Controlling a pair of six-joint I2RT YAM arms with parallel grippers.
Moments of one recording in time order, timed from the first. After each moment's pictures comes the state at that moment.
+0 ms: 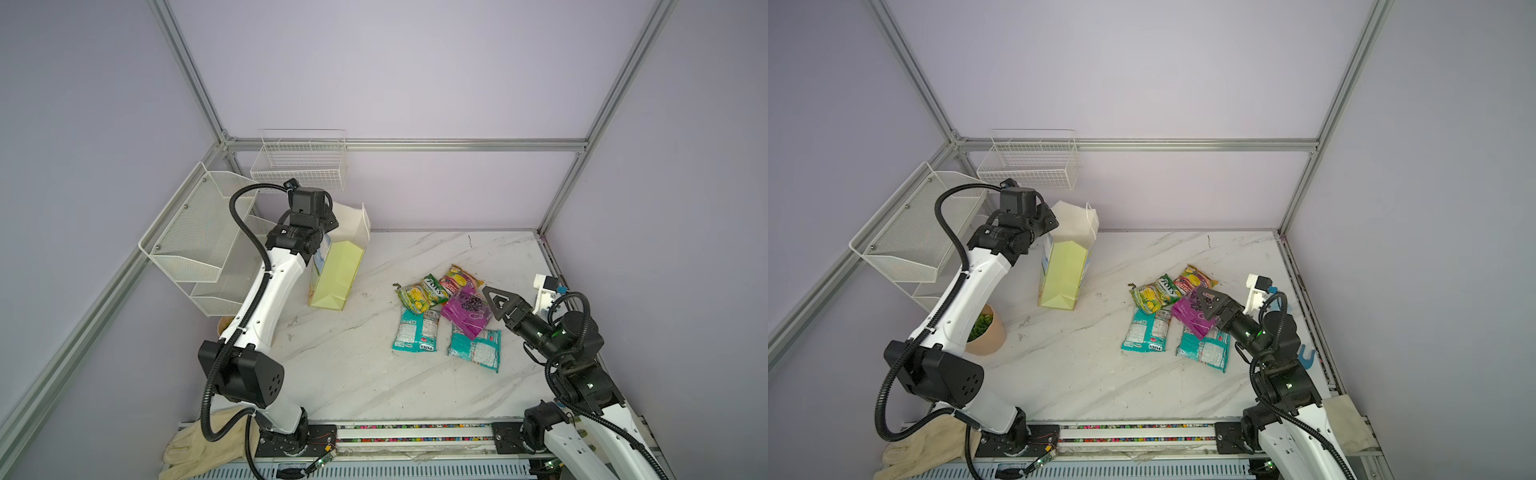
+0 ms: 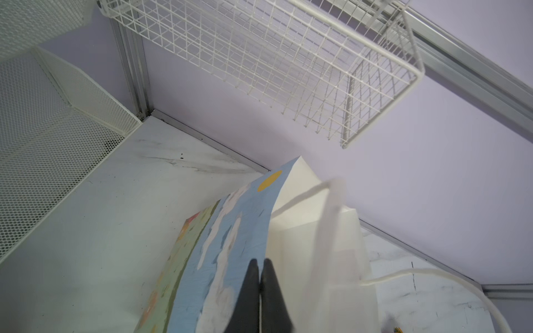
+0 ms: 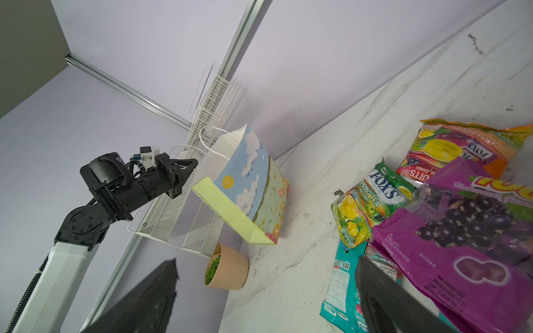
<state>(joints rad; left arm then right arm) -0.20 1.60 1.77 -0.68 -0.31 -0.56 0.29 0.53 0.62 -0.16 -0.35 0.96</state>
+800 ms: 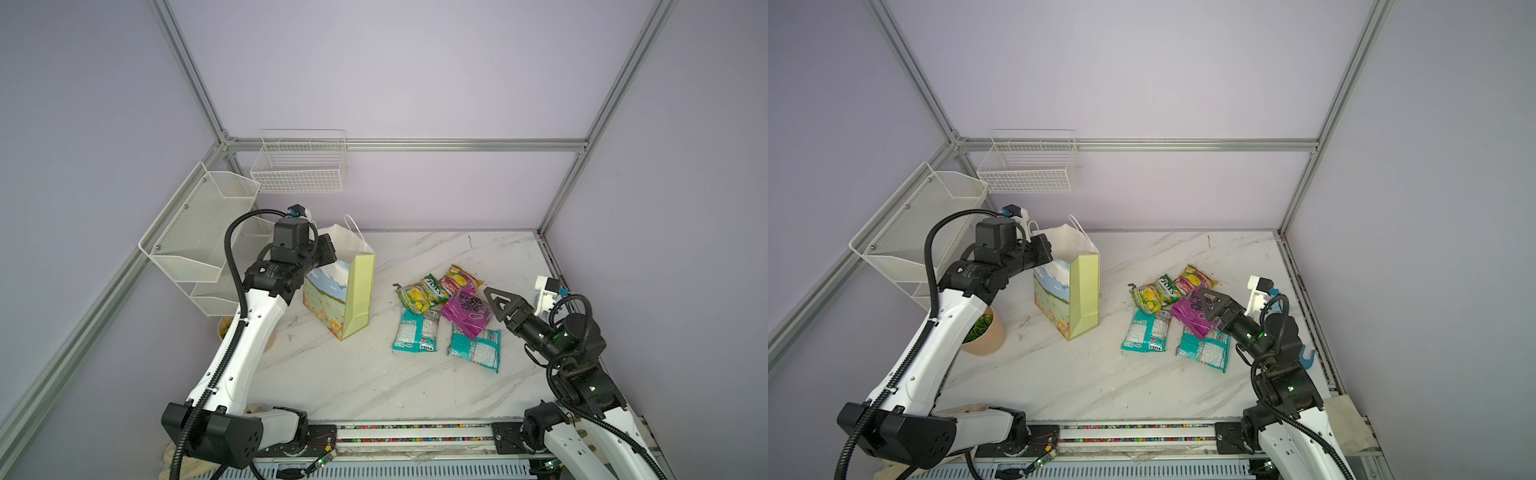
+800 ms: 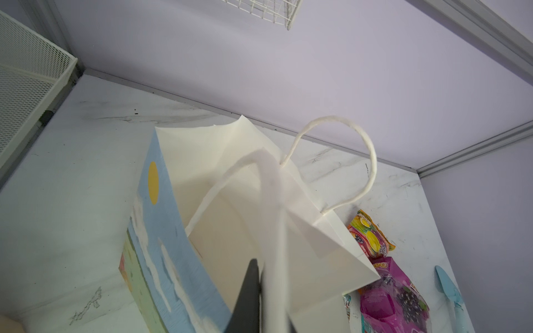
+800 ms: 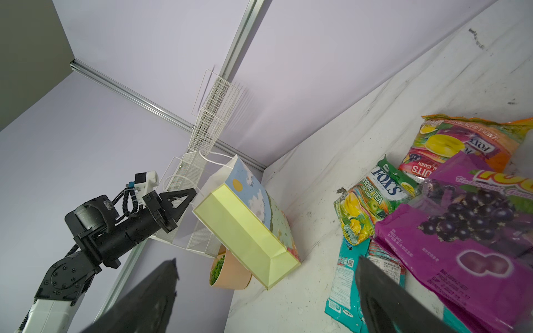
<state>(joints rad) -0.19 1.28 1.44 -0.69 0.00 -0.44 0.29 0.51 0.62 -0.17 -0.35 0.99</state>
